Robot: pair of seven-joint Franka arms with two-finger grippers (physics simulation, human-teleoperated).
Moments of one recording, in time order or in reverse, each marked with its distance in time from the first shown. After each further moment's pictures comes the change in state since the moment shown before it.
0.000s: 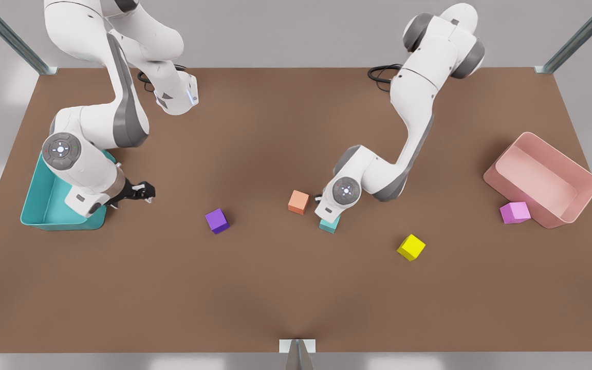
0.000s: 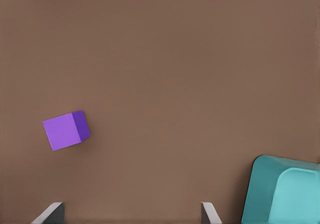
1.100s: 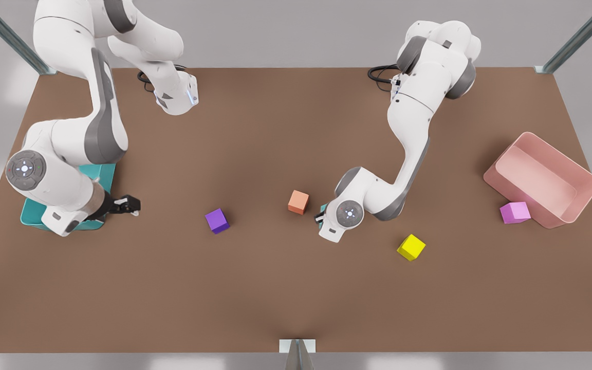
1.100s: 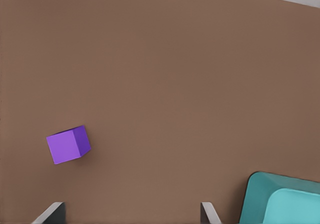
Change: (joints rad) left arm 0.028 0.154 -0.005 0.154 -0.011 0.018 -0.119; right arm -0.033 0.155 0.007 0.239 0.034 -0.104 -0.066
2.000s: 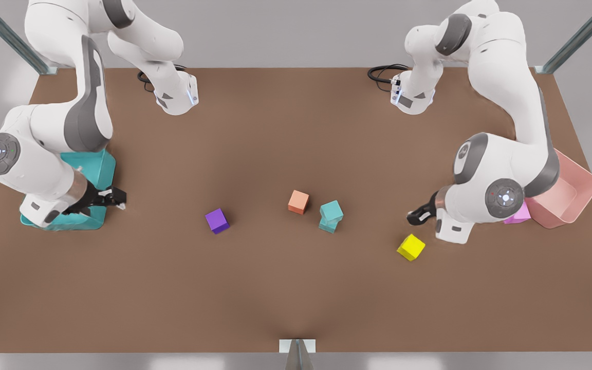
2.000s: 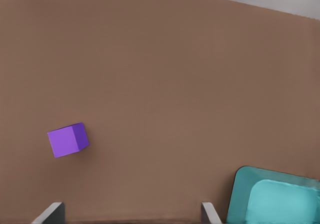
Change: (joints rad) left arm 0.330 -0.394 0.041 0.027 0.068 -0.496 0.125; right arm -0.028 -0.081 -0.036 0.020 -0.001 -0.059 -0.036
